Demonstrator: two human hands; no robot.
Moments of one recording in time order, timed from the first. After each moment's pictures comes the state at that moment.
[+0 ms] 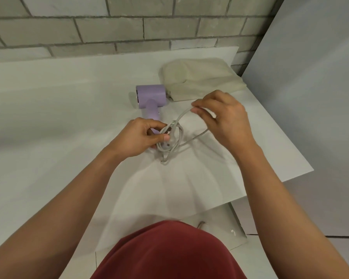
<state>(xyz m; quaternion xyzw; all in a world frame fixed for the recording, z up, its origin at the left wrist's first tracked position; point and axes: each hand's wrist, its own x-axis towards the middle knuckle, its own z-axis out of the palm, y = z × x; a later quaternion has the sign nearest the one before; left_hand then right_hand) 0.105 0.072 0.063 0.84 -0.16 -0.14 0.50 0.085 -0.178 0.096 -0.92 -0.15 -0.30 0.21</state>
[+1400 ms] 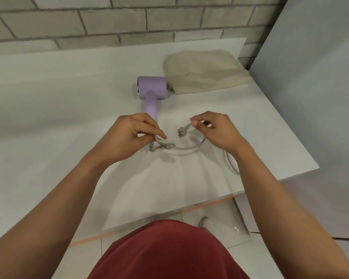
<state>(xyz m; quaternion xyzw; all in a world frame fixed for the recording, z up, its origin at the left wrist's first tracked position) 0.062 0.083 0.079 0.87 -0.30 0.01 0.38 0.085 -0.205 0.043 -0.93 -0.05 0.02 0.37</state>
